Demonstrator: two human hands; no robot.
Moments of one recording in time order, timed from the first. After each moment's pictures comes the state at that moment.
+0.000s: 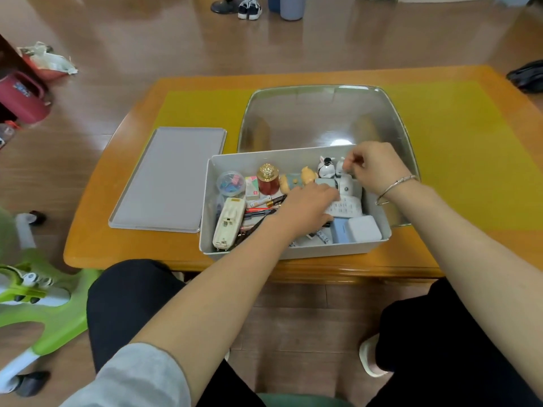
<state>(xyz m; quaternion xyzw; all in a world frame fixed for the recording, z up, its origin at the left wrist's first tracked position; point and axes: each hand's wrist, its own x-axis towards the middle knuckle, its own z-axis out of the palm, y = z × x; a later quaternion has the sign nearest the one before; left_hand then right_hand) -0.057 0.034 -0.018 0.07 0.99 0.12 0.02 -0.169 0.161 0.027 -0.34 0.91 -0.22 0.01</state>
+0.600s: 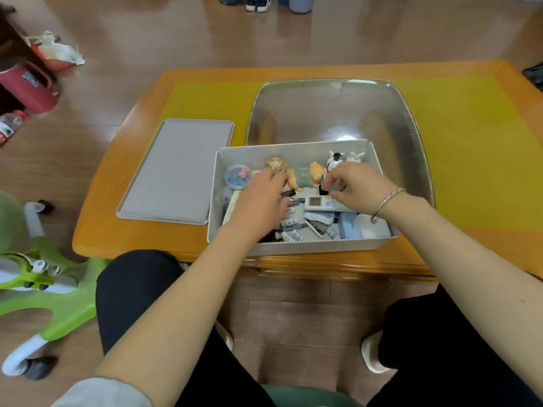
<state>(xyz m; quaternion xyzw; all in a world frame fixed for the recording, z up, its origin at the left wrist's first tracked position) 0.003 -0.022 -0.013 -0.11 0.97 0.17 -0.10 -0.135 0.146 0.010 -0.47 0.87 -0.12 0.09</state>
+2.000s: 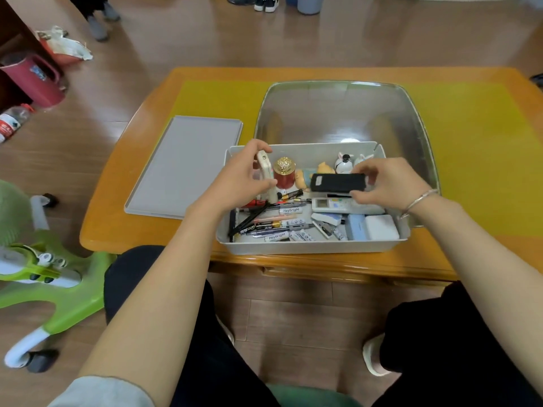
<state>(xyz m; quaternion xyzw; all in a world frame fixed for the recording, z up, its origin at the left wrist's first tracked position) 0.017 -0.078 0.021 -0.15 0.89 0.42 -0.09 -0.143 0.168 0.022 -0.41 0.89 -0.20 0.06</state>
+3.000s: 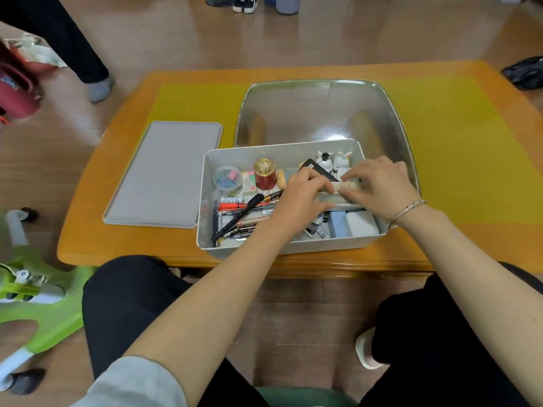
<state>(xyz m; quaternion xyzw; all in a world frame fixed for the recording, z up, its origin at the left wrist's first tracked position) -0.043 0.035 -0.027 -0.03 0.92 0.38 -0.11 -0.141 0.195 0.006 -0.38 0.92 -0.10 -0.03</state>
